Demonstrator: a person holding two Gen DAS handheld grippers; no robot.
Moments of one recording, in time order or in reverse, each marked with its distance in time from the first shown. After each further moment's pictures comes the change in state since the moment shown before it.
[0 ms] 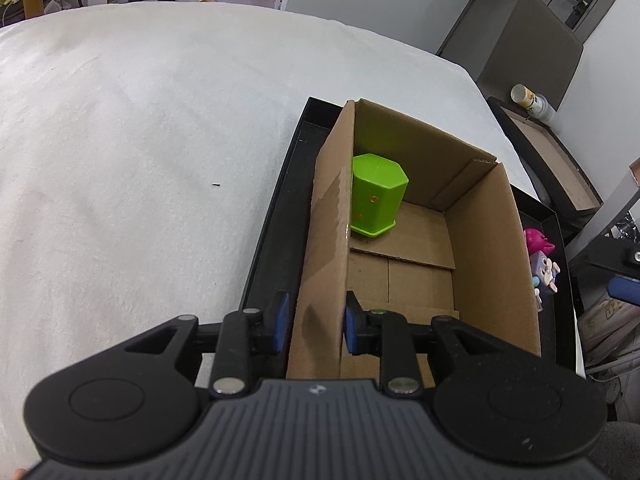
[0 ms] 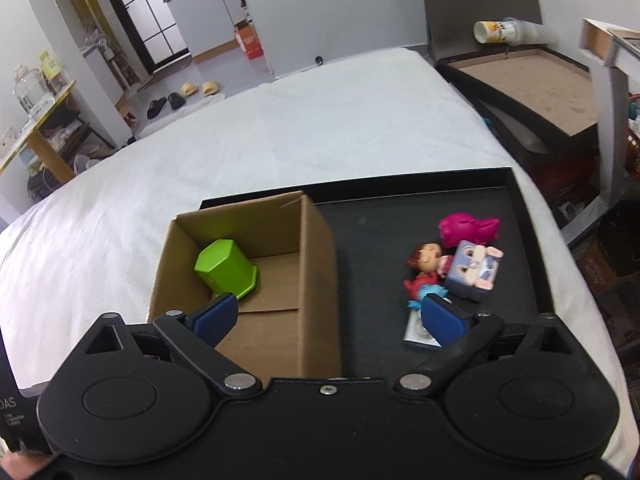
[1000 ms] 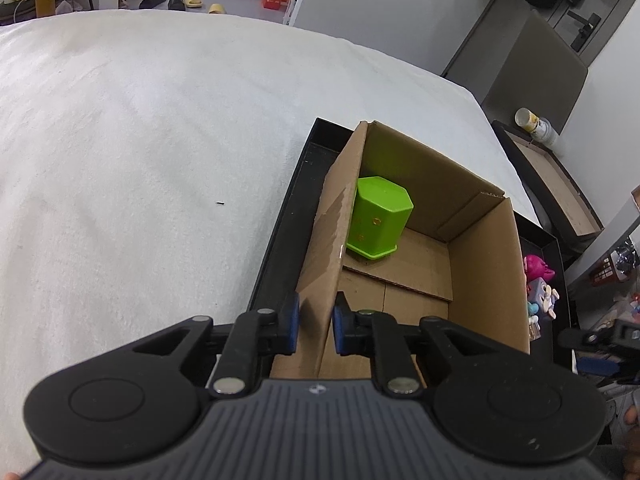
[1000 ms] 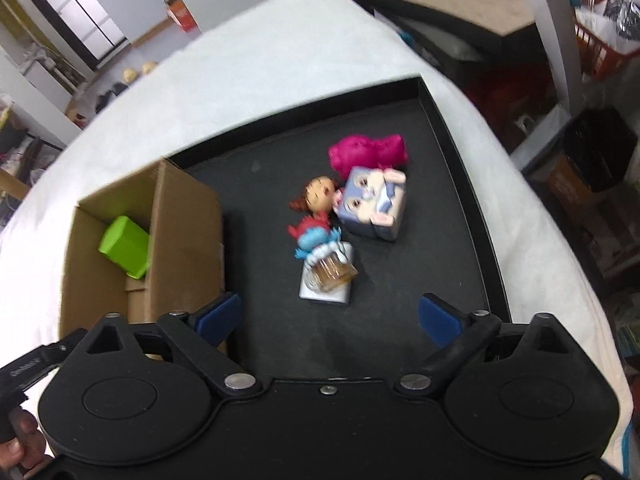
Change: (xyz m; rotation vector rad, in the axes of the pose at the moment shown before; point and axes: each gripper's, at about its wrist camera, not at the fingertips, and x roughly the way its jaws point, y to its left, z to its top) left arm -0.002 0.005 0.007 -0.043 -0.050 -0.003; right arm 0.042 -0.087 -0.017 0.172 0.179 -0.059
